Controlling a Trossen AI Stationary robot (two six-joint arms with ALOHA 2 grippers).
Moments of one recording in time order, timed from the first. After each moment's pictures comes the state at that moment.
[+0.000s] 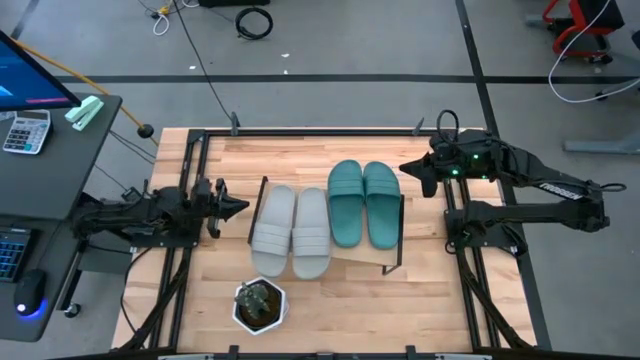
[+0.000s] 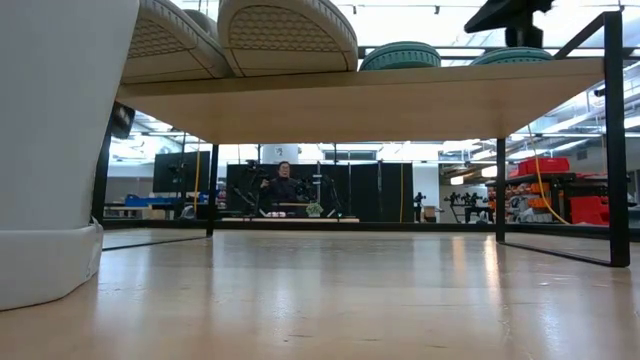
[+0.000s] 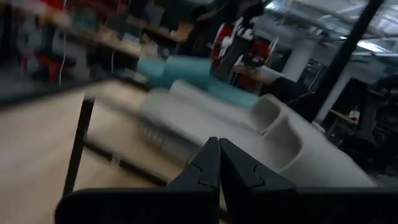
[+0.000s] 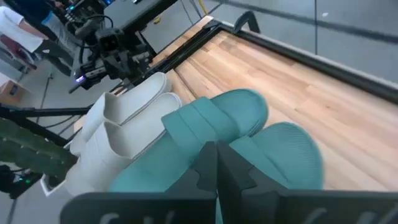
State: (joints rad) left arm 0.03 0.01 0.01 0.07 -0.08 -0.38; right arm -0.30 0.75 0.96 -0.65 -0.06 0.55
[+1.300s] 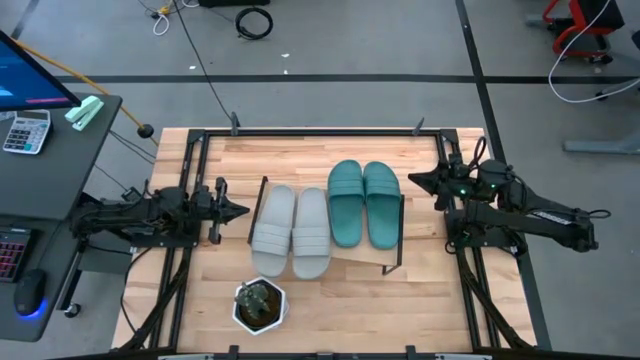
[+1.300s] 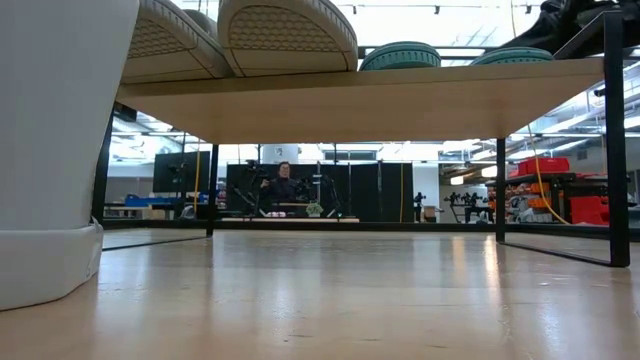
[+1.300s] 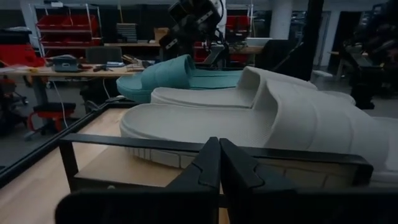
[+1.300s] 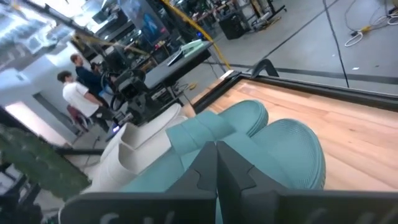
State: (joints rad) left arm 0.04 0.01 0.01 0.06 0.01 -0.02; right arm -0.31 0.25 0.40 -0.24 -0.04 0.62
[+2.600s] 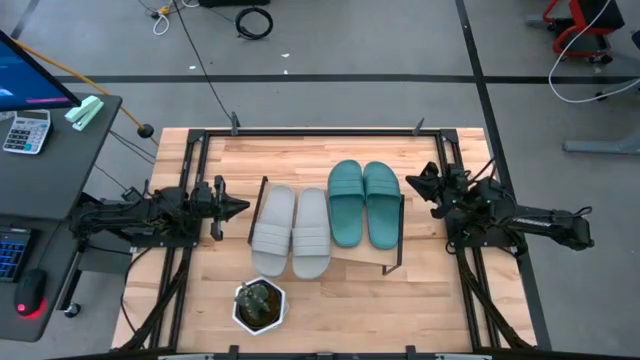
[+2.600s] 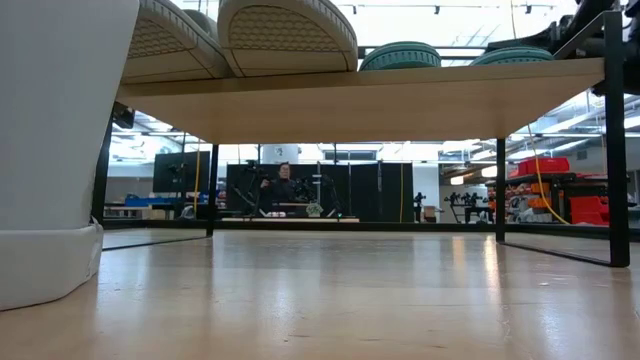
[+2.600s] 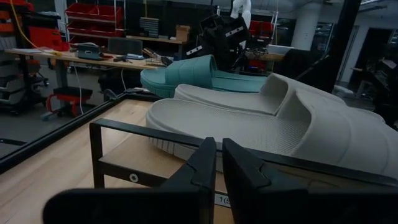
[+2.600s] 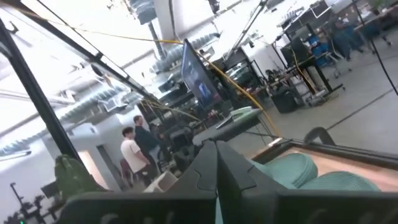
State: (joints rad) left arm 0.04 0.01 0.01 0.06 -0.09 -0.12; right arm -0.27 0.18 0.01 0.50 -0.03 0.58
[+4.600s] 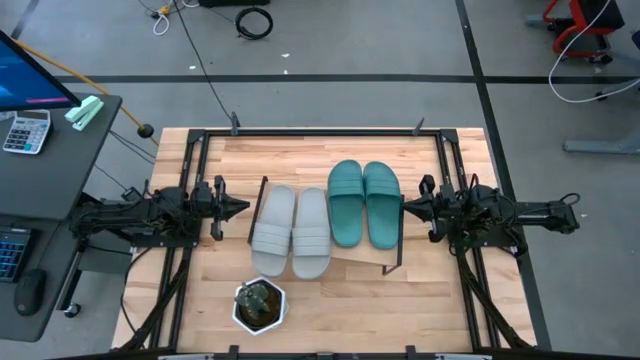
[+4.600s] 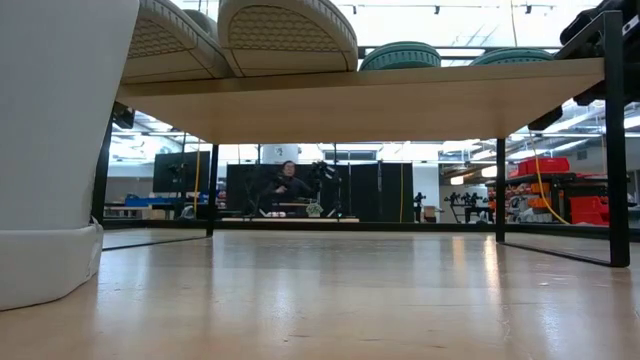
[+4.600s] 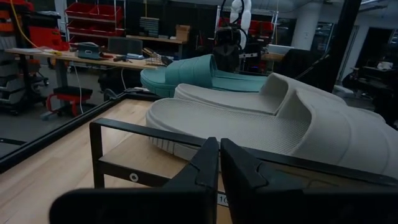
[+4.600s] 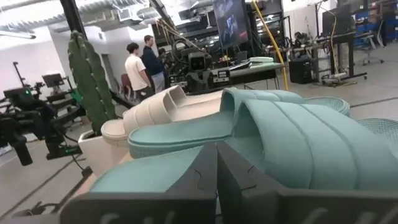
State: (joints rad) left arm 0.04 0.01 0.01 0.06 -0.09 -0.12; right arm -0.02 0.00 0.01 0.11 0.00 0.23
